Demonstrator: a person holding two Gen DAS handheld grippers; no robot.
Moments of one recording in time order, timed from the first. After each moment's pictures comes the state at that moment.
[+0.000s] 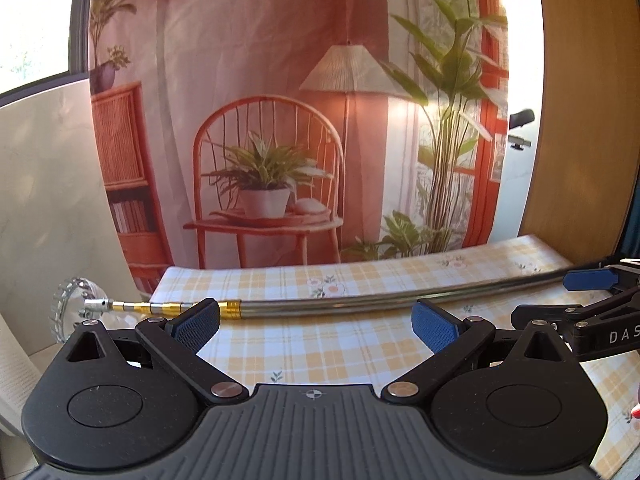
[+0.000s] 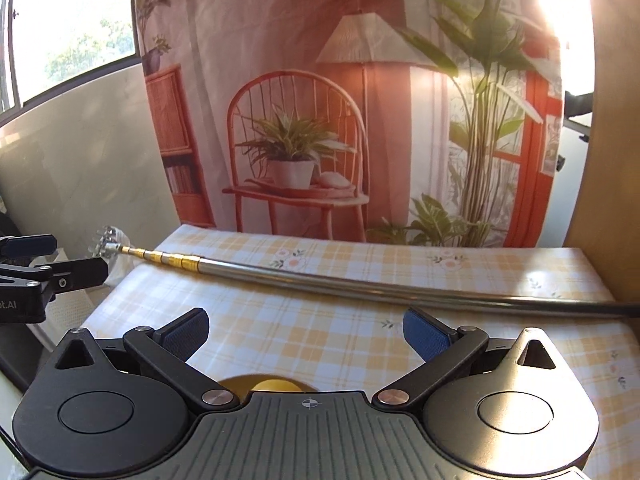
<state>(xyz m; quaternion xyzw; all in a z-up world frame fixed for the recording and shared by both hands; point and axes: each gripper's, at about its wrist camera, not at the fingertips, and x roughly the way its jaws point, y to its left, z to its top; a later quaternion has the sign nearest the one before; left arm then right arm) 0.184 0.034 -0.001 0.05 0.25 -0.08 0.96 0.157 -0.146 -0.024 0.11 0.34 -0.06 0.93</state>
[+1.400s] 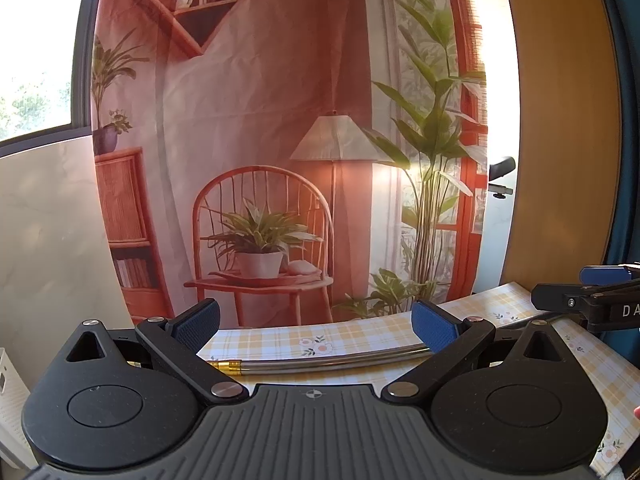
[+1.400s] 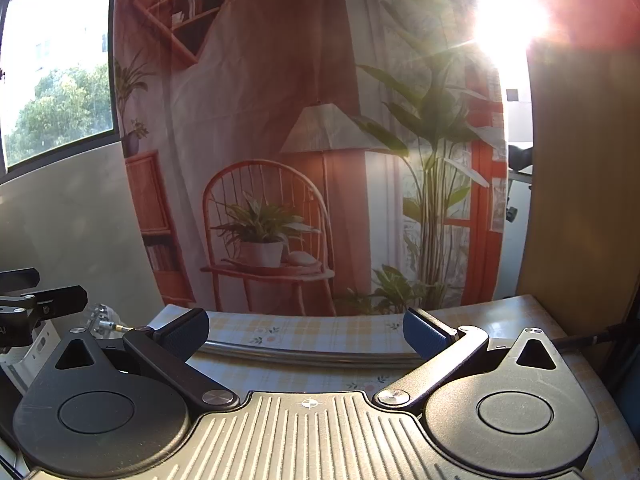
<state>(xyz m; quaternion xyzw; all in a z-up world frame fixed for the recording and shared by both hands) 0.152 0.024 0.057 0.06 0.18 -0.09 0.98 0.109 -0.159 0.053 0.12 0.25 -0.12 0.95</state>
